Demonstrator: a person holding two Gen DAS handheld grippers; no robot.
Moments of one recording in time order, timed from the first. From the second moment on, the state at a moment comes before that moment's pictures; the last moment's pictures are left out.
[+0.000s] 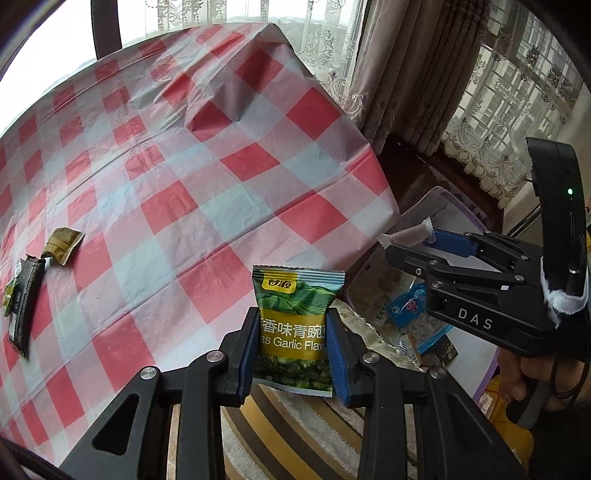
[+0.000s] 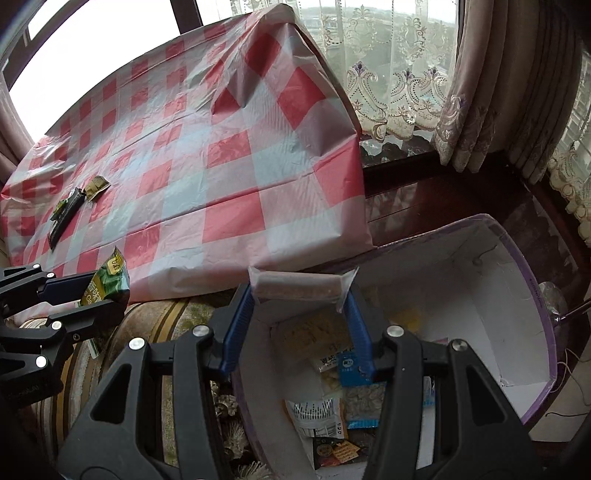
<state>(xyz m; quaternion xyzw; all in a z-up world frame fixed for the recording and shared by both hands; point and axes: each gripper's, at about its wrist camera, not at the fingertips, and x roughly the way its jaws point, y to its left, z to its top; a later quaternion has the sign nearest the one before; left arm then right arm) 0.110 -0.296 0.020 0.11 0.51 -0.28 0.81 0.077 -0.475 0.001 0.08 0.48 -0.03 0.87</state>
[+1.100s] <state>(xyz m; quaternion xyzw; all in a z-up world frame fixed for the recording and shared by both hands) 0.100 -0.340 0.013 0.09 0.53 -0.33 0.78 0.058 -0.520 -0.005 0.11 0.49 -0.08 0.86</state>
